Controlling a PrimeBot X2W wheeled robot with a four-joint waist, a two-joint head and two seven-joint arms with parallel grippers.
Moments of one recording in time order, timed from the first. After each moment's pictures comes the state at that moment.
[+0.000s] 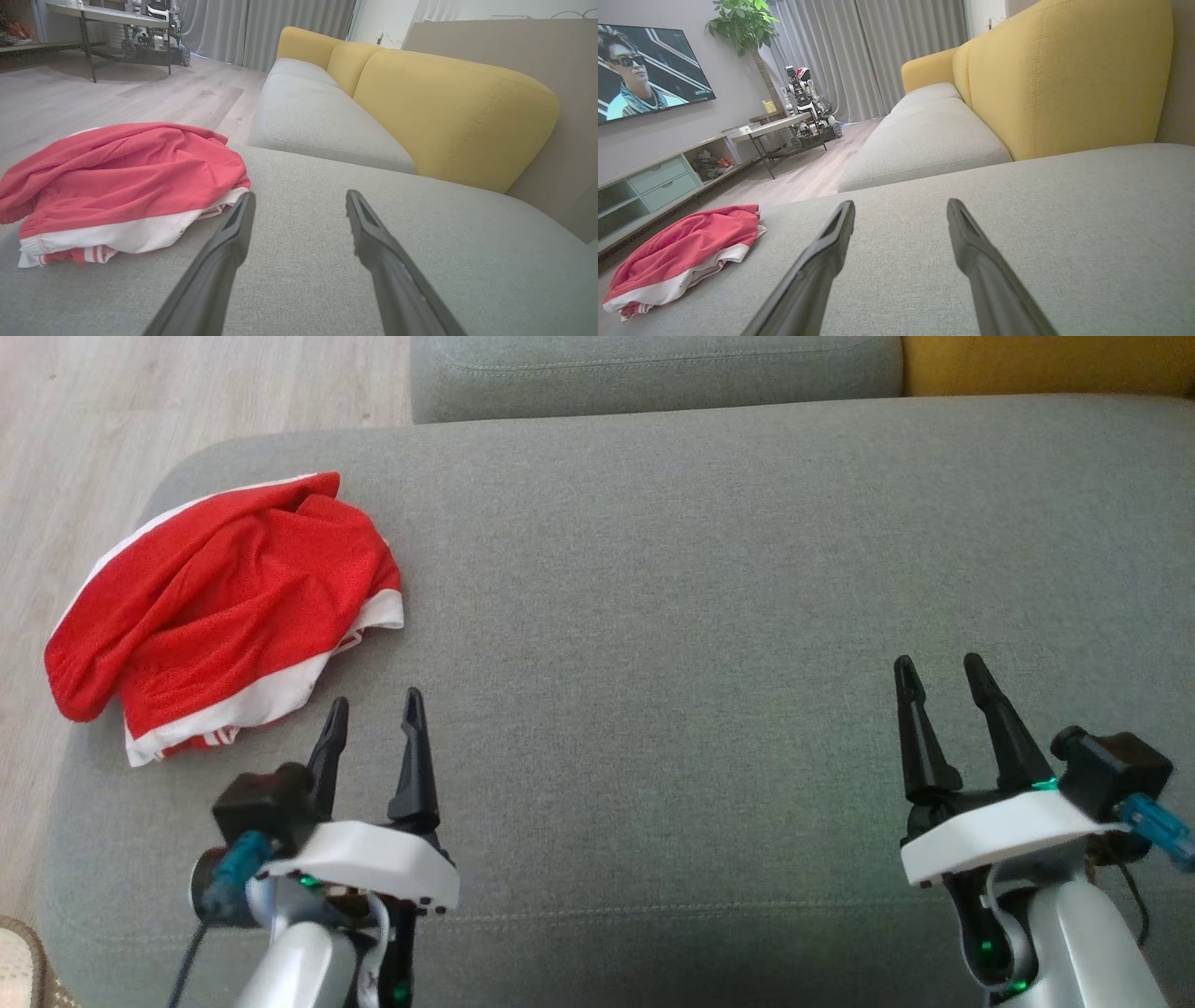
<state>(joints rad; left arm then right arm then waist) -0.07 0.13 -0.36 0.04 -0.41 0.29 -0.15 -0.09 -0.05 0.01 0.12 0.33 0.13 -0.15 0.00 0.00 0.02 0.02</state>
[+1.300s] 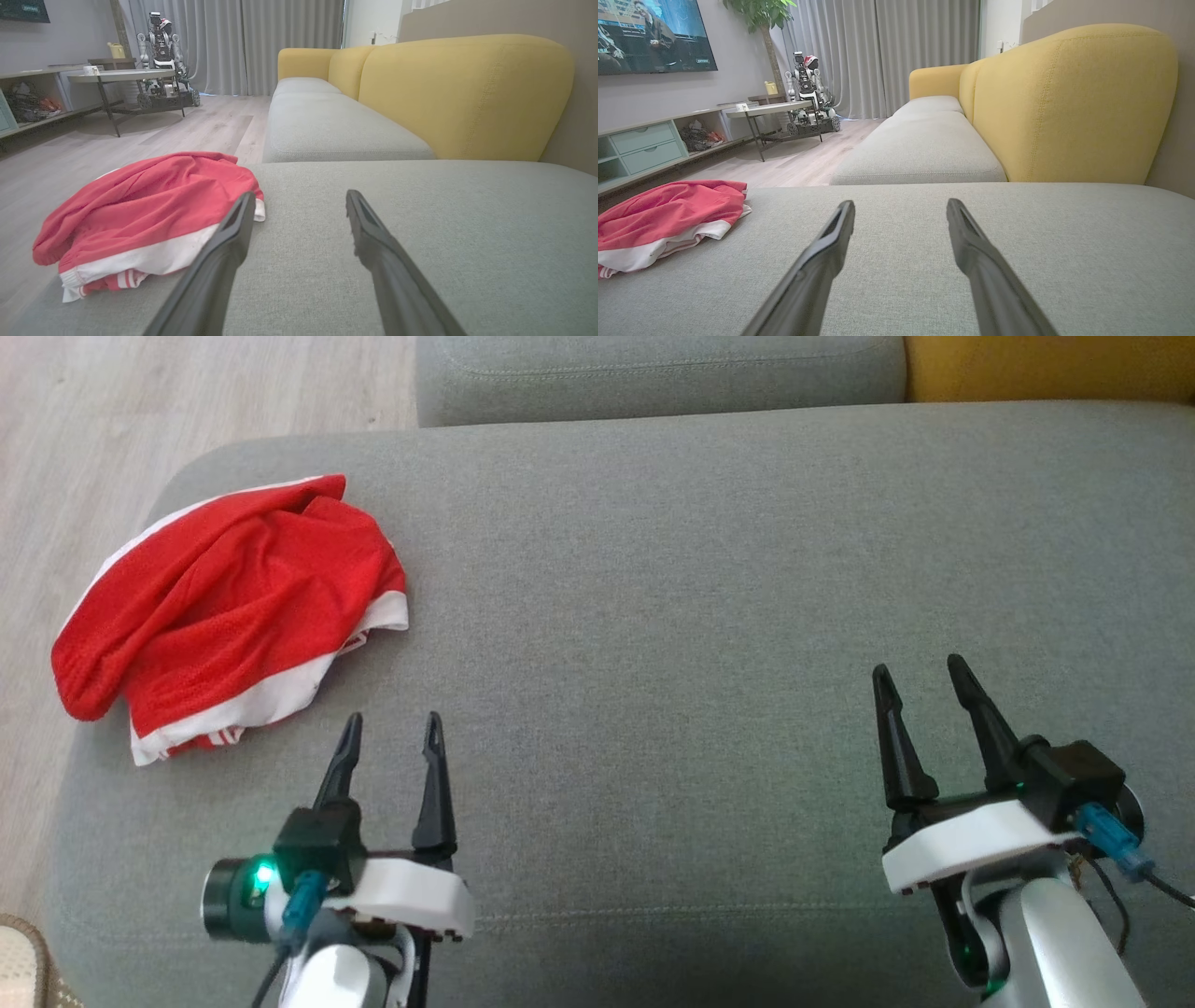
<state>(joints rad) -0.04 0.08 -0.35 0.13 -0.16 0.27 -0.25 -0.12 -0.05 0.03 0.21 0.16 0.13 -0.25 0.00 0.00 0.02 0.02</state>
